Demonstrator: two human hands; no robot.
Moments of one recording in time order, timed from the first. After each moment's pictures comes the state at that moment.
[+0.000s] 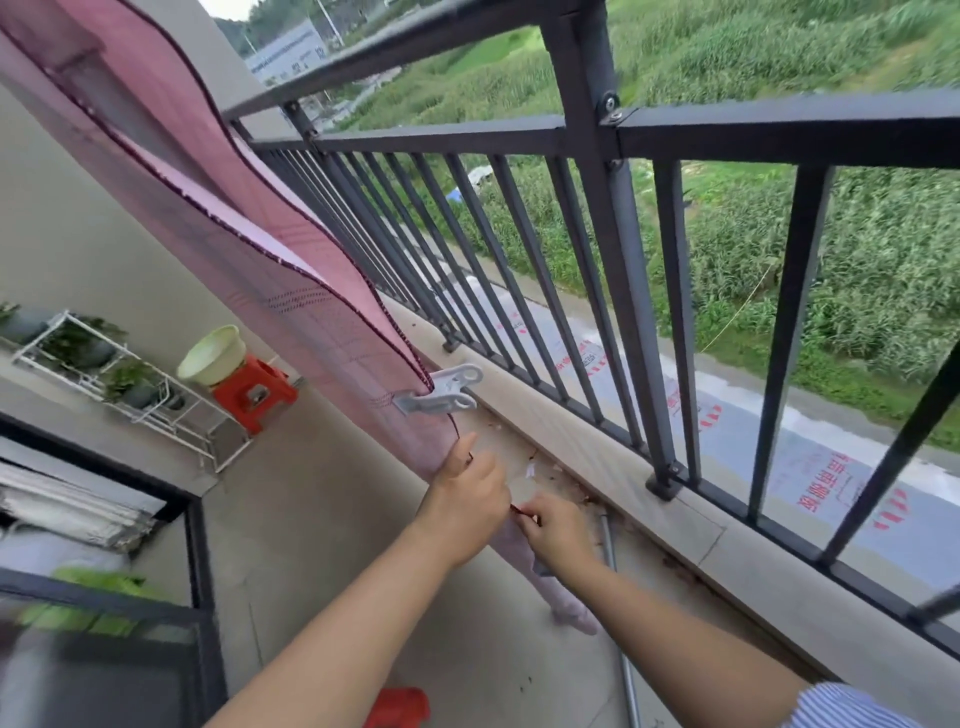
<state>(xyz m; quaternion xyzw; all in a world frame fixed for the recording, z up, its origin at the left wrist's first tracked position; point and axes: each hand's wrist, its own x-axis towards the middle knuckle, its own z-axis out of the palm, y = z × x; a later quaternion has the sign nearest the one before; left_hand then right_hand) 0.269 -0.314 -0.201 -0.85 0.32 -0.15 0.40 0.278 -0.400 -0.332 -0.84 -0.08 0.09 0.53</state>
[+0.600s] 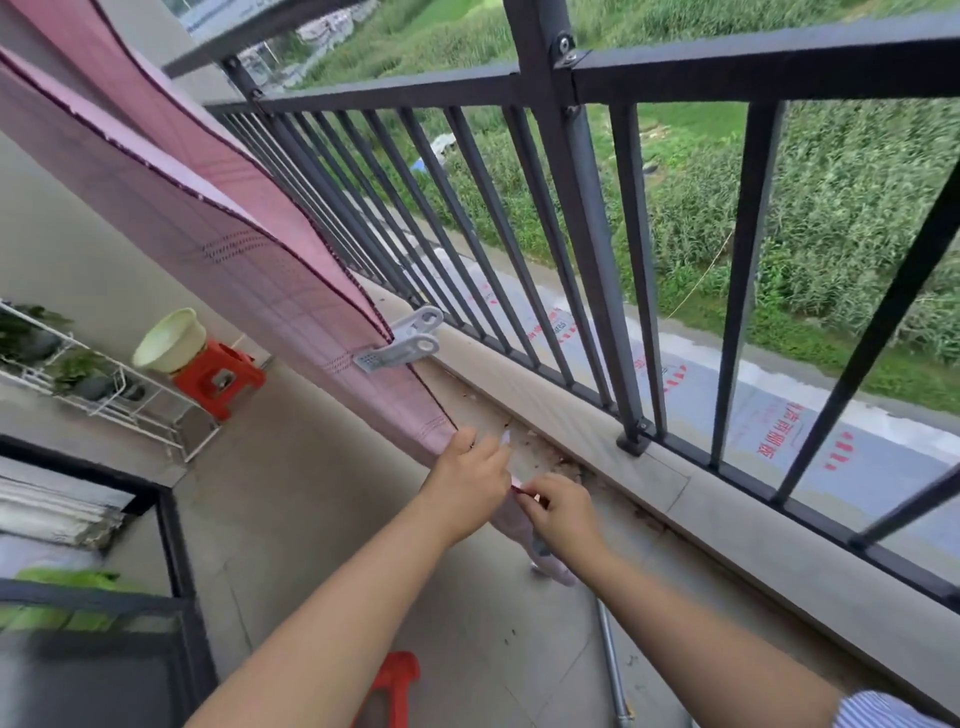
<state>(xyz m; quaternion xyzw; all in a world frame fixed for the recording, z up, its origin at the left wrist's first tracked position) 0.259 -0.332 -0.224 -0.85 0.39 -0.11 0.33 0.242 -0.434 -0.330 -0.82 -0.02 0.05 0.58</state>
